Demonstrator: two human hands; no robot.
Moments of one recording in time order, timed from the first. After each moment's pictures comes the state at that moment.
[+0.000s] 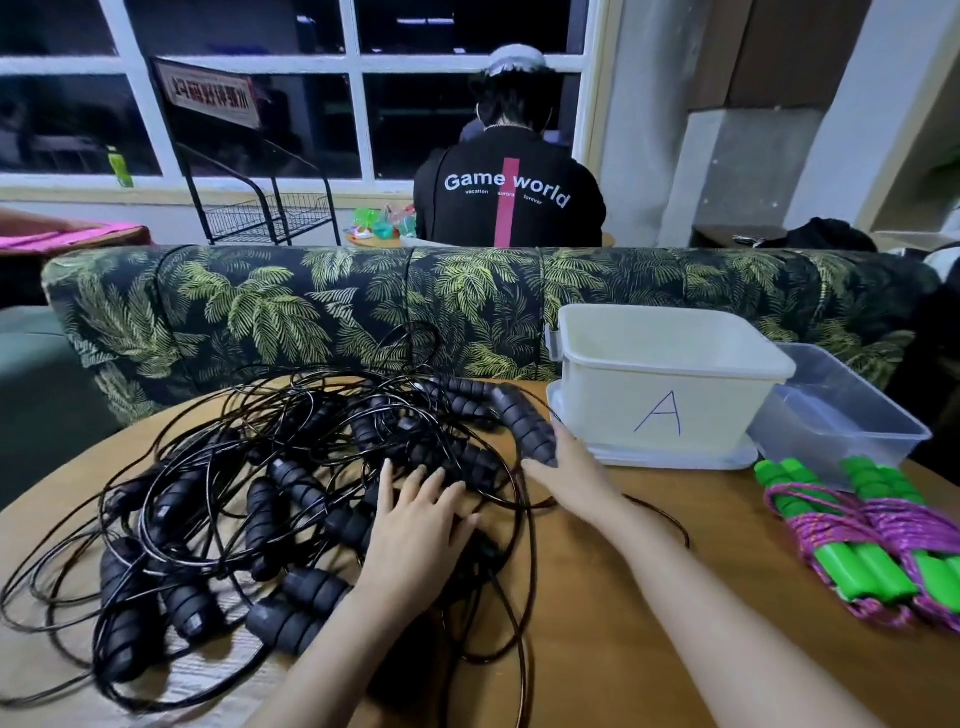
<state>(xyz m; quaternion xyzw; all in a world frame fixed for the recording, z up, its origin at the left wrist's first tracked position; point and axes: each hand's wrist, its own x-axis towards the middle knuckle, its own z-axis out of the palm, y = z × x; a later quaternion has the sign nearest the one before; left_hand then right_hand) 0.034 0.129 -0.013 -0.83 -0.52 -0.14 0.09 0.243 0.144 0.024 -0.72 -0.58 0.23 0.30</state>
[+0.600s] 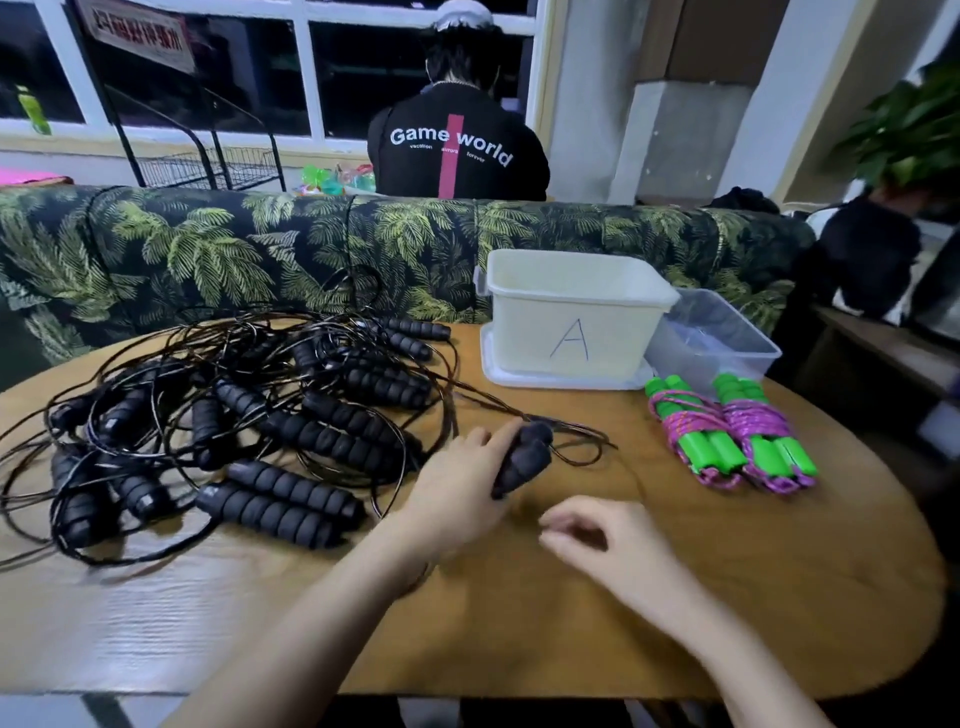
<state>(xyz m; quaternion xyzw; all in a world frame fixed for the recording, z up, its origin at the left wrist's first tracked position) 0.123 0.021 0.019 -0.90 -0.41 -0.13 -0.11 0.287 -0.093 0.019 -0.63 -0.67 0.22 0.33</state>
